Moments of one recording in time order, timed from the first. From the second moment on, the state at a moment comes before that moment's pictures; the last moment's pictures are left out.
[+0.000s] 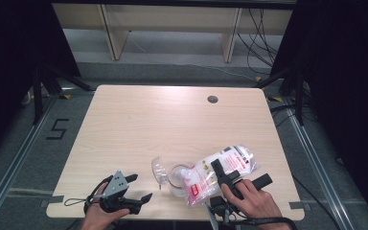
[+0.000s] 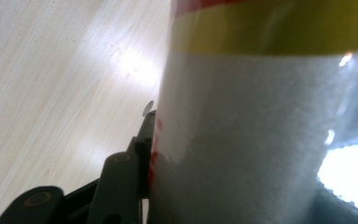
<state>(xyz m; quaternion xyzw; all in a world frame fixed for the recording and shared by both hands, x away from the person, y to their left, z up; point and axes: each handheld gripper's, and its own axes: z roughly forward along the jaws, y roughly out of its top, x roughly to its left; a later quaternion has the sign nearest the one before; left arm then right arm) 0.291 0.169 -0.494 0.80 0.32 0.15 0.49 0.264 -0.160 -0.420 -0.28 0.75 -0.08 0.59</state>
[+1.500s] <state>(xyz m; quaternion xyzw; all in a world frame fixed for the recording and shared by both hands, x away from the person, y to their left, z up) 0.290 0.168 -0.494 0.80 0.32 0.15 0.49 0.265 -0.161 -0.421 -0.28 0.75 -0.08 0.59</state>
